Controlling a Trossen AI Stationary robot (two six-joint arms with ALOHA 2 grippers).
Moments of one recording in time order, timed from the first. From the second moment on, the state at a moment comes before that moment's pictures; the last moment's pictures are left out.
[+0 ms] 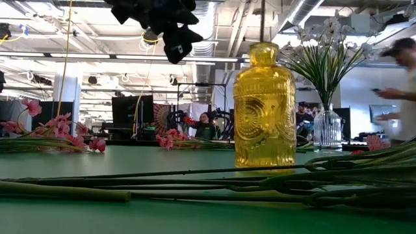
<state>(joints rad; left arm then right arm) 0.21 1.43 1.07 -0.24 0.59 -0.14 0.55 1.32 1.00 0.05 0.63 0.33</state>
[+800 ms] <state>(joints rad) 0.20 1.37 1.07 -0.38 0.52 -0.09 0.50 1.34 0.99 -0.06 0.57 0.36</state>
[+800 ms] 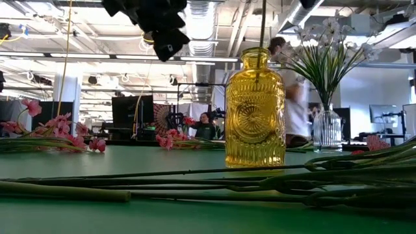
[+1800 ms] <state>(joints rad) 0.10 1.18 1.07 -0.65 0.38 -0.04 0.45 1.44 1.05 -0.07 0.39 0.47</state>
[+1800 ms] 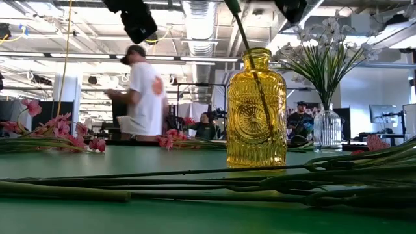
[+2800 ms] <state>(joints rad) -0.57 1.18 0.65 -0.27 0.17 -0.95 0.61 1.28 1.16 -0.76 0.05 0.53</state>
